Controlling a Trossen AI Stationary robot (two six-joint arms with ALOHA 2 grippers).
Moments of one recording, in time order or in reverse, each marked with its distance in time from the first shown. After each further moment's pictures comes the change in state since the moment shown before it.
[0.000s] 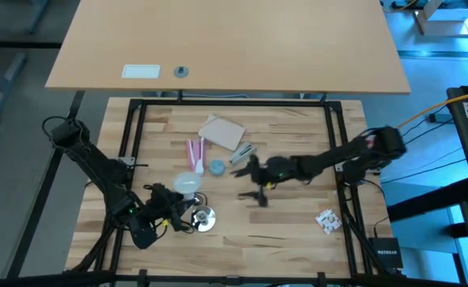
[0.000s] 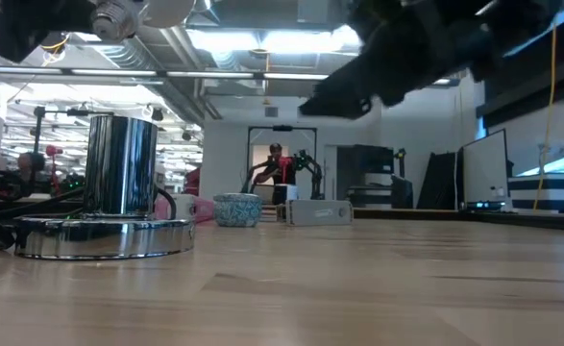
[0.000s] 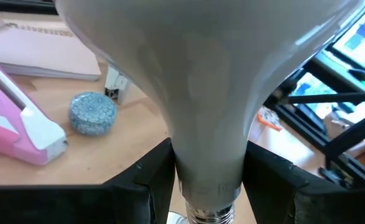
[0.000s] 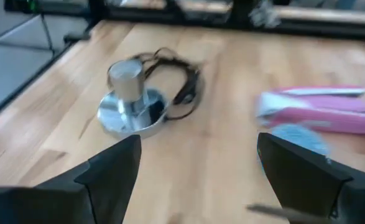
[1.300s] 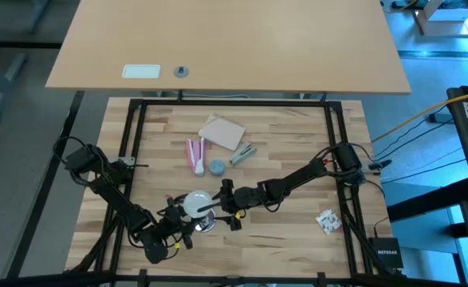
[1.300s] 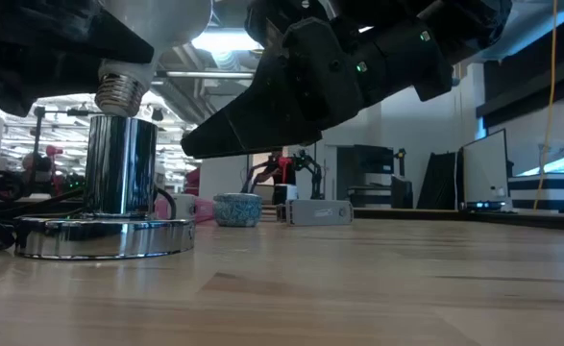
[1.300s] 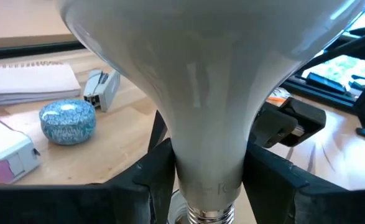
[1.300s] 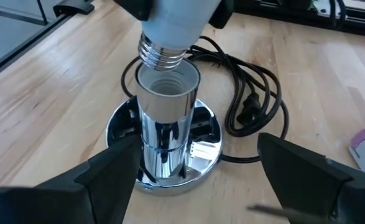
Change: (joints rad) left arm -0.024 0.380 -0.053 0.598 -0.123 0.456; right arm 0.140 0.450 0.386 0.012 0.159 -0.014
